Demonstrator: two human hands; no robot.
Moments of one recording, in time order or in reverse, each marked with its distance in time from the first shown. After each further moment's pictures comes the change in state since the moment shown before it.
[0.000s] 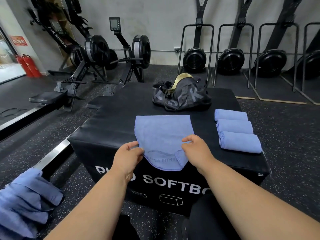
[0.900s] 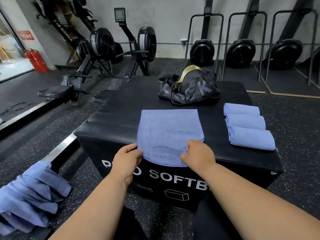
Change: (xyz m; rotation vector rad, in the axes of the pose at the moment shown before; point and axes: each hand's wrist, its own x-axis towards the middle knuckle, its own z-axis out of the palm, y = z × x) left_hand 0.004 -0.021 -0.025 -0.007 0.101 -0.067; right_hand 0.020 0.040 0.028 -0.836 0.007 -0.219
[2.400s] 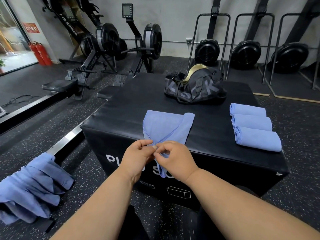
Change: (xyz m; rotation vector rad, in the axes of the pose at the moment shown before) left_hand -0.007 -0.006 -0.003 -0.079 -0.181 0.019; right_hand -0.041 -0.085 0.018 0.596 0.006 -0.354
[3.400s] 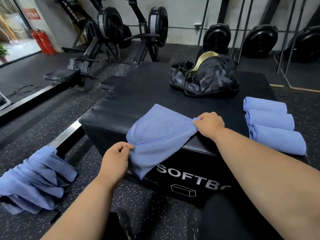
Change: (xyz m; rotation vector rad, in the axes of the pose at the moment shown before) left_hand 0.035 -0.015 -0.069 0.540 0.322 0.162; right_hand 0.134 0.107 -0.080 -0.499 -0.023 0.553
